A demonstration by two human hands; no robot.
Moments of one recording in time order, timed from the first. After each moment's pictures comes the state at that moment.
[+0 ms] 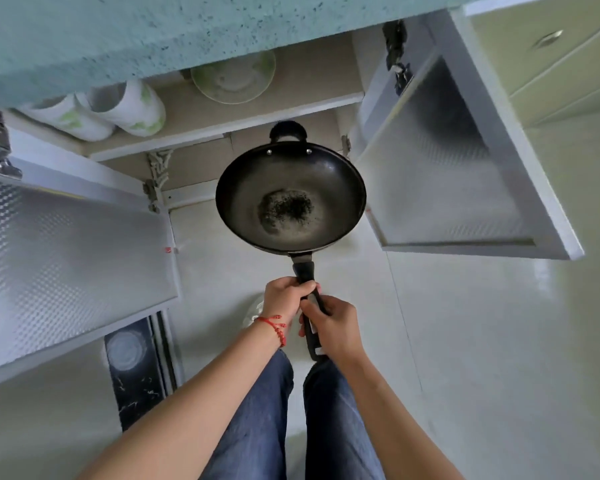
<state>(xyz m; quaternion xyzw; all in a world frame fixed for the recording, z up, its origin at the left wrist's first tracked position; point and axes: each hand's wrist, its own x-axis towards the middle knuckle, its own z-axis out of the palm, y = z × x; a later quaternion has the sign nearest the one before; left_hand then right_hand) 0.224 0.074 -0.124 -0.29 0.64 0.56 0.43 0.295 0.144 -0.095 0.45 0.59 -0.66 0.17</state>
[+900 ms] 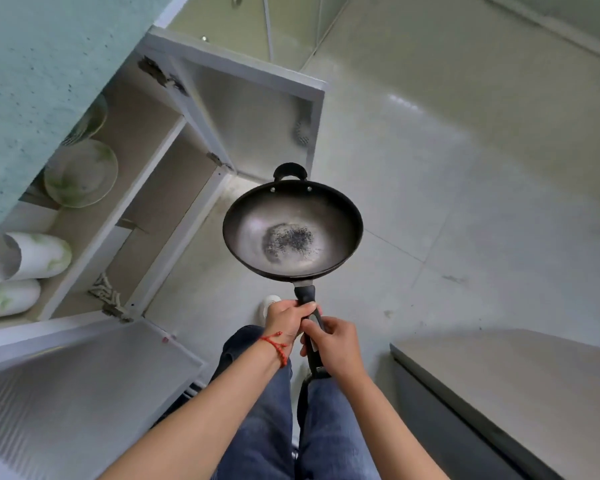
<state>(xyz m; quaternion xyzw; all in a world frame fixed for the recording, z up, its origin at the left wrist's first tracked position) 0.347 0.009 -0.038 -0.04 0.68 0.36 0.64 0.442 0.009 -0.009 0.65 0.35 -0.66 -0.10</state>
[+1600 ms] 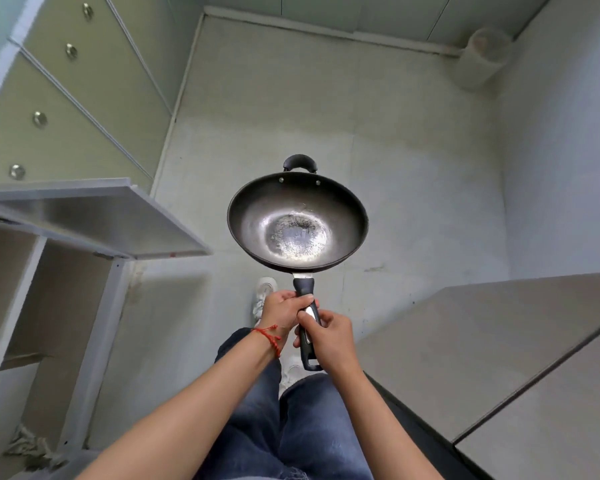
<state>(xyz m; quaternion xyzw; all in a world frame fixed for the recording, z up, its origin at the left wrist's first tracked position) 0.529 0.140 0.005 0.16 0.62 0.26 0.72 0.612 0.094 0.044 0.71 0.23 -0.59 -0.29</state>
